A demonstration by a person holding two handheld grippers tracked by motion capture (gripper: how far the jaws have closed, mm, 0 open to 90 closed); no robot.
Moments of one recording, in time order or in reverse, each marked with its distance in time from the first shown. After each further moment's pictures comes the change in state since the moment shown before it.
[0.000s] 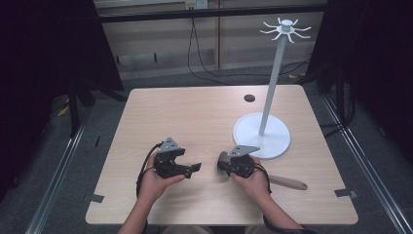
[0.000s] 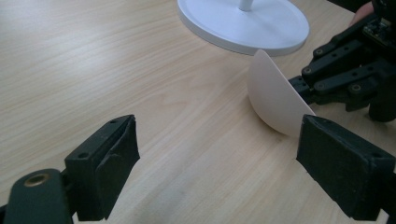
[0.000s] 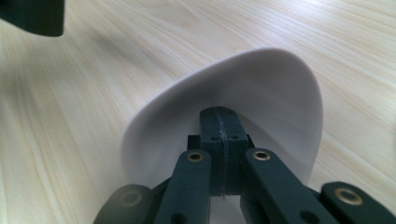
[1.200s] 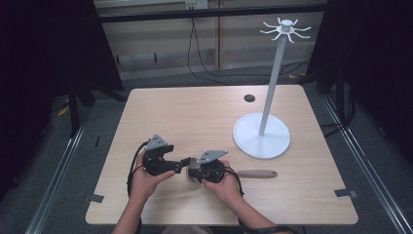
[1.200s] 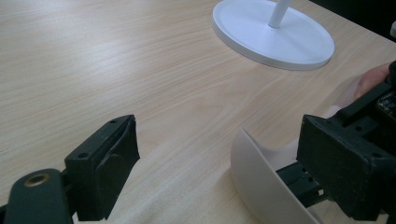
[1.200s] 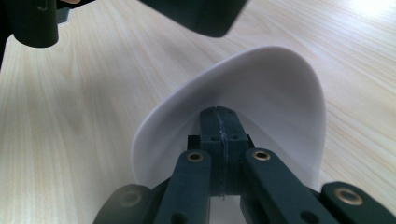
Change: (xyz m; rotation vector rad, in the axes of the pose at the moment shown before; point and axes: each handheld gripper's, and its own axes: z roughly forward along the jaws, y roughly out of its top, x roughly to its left) left arm 0.018 -0.003 -0.020 -0.047 0.064 -0.052; right arm 0.059 0.026 0.052 -0.011 0.157 -0.067
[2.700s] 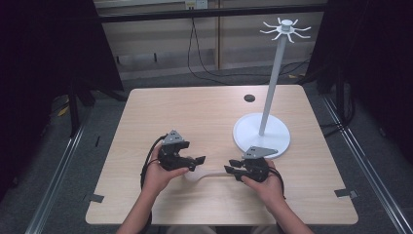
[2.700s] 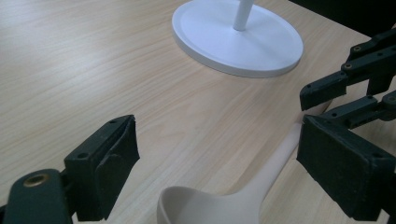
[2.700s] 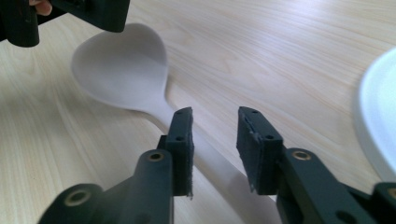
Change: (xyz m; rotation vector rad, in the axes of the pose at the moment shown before) left arm -0.022 0.024 0.032 0.035 -0.102 0.084; right arm -0.043 -0.035 -0.106 -0.065 -0.157 0.111
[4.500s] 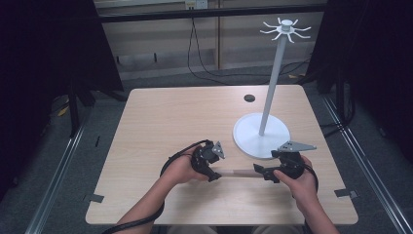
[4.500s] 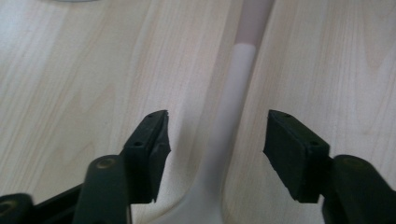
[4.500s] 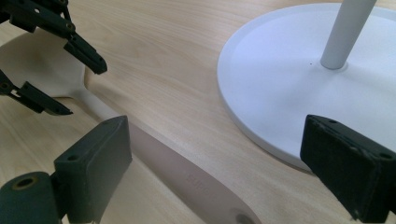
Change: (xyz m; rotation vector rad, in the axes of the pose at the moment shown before) left arm -0.050 0.030 0.070 0.569 -0.182 0.479; right arm -0.056 -0.016 -0.064 0.006 -0.163 0.118
